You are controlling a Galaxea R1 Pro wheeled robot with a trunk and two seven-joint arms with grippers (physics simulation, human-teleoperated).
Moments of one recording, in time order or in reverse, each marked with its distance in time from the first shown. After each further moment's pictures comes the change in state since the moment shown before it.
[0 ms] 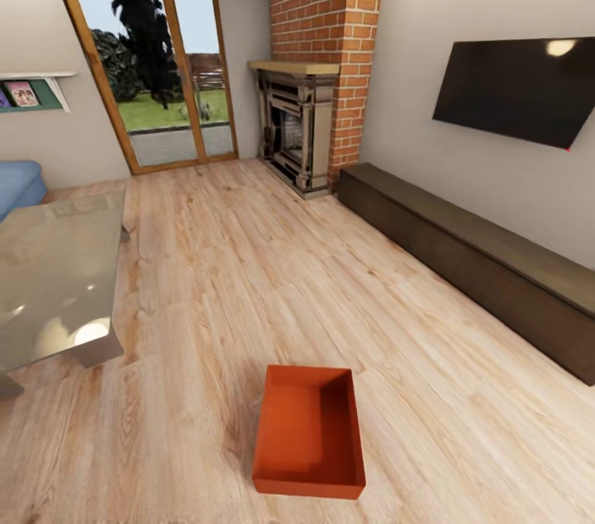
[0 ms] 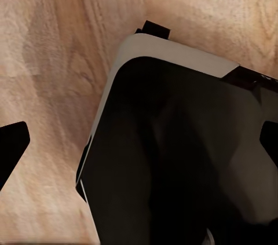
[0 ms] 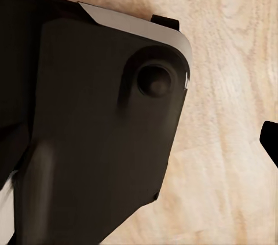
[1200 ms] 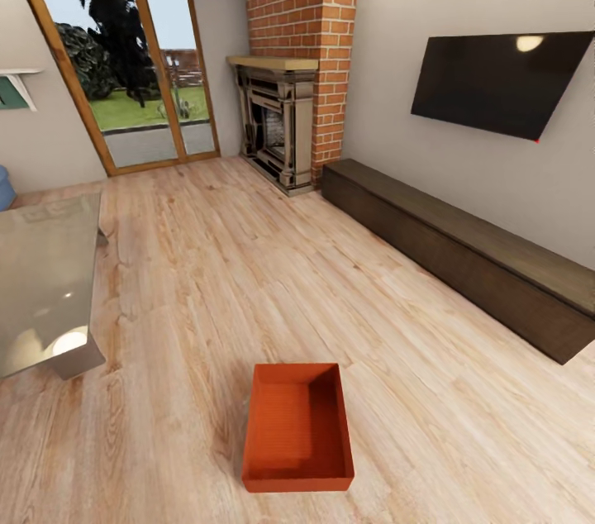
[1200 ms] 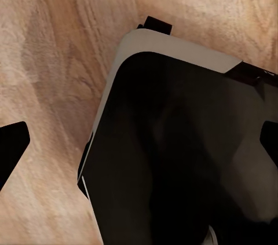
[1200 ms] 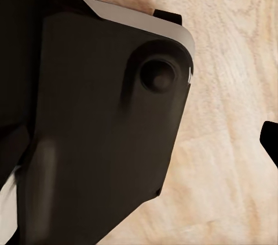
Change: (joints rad) left arm 0.000 0.000 0.000 0.000 0.000 0.000 0.000; right arm 0.000 0.005 0.000 0.000 -0.002 0.003 -0.005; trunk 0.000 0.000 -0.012
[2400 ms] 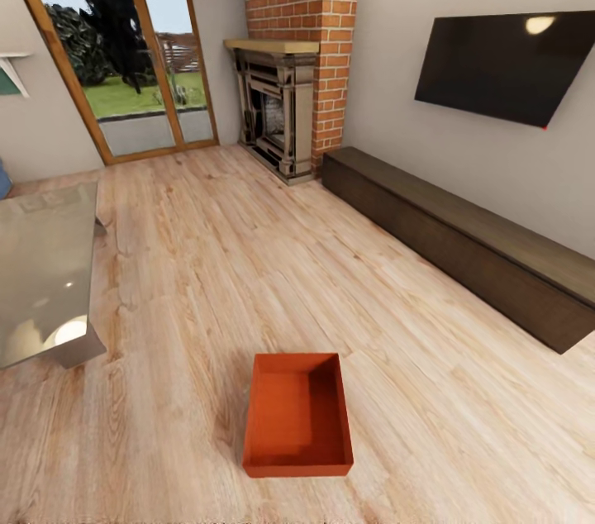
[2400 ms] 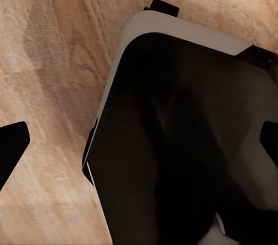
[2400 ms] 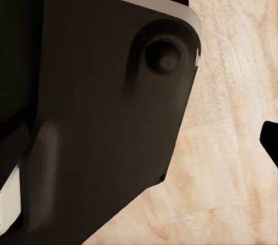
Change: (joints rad) left arm 0.000 0.000 0.000 0.000 0.000 0.000 0.000; right arm 0.000 0.000 0.001 0.000 0.001 -0.001 0.003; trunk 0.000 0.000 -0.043
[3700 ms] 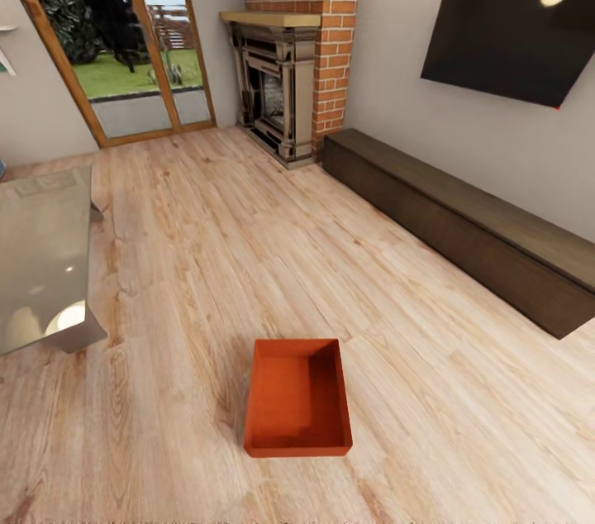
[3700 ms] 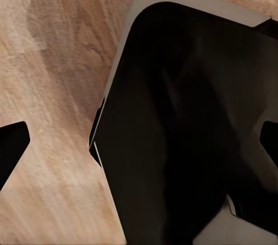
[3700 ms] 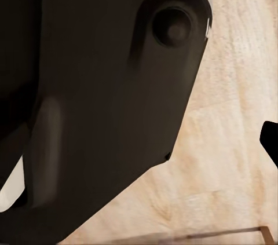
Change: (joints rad) left arm 0.000 0.000 0.000 0.000 0.000 0.000 0.000; right arm 0.000 -0.001 0.000 0.000 0.000 0.001 0.002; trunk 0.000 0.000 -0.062
